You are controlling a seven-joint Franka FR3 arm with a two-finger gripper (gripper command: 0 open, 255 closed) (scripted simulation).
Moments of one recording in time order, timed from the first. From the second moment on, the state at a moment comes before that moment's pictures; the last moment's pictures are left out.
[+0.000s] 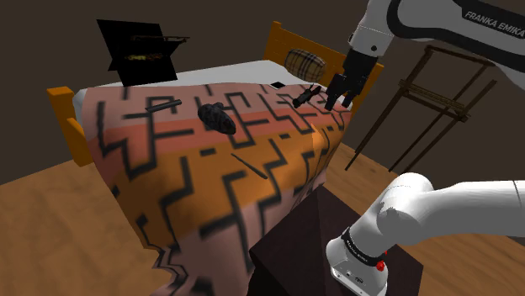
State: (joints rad) arm 0.00 -0.75 -0.07 -2.28 -0.04 1.49 0.12
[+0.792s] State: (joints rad) arm 0.04 -0.58 -0.07 -2.45 -0.04 1.83 0.07
